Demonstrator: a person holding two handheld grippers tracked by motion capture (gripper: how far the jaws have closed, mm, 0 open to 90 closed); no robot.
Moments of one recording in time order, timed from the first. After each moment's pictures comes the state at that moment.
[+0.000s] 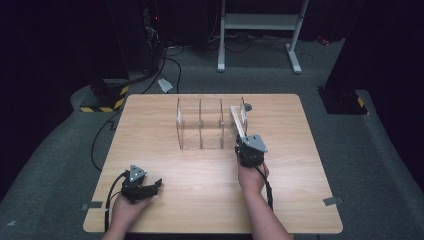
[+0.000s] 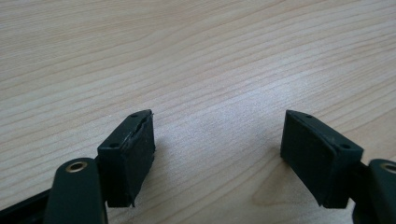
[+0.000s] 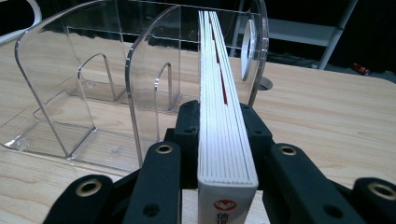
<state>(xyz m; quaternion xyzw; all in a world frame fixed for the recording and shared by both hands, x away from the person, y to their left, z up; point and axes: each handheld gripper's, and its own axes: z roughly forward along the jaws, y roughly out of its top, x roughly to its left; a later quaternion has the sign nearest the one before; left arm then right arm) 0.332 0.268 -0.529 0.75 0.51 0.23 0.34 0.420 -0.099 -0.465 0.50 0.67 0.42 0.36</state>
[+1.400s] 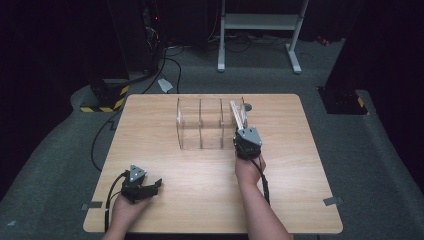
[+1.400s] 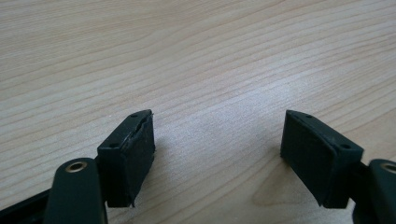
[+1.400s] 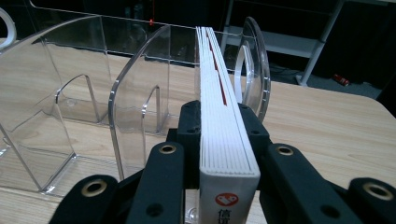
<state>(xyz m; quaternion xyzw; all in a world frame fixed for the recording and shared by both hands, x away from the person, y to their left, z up) 0.332 0.268 -0.529 0.75 0.51 0.23 0.34 0.441 -0.088 -0.459 0.50 0.65 0.42 0.39</state>
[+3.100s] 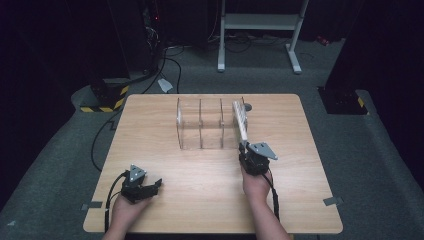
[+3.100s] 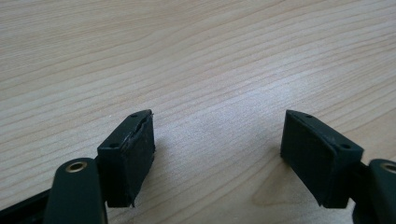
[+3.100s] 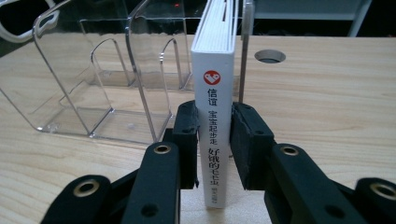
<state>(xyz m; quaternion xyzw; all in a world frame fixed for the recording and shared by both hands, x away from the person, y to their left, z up) 0.332 0.268 -0.529 0.75 0.51 0.23 0.34 0.404 -0.119 -0.480 0.52 0.66 0.45 0.30</state>
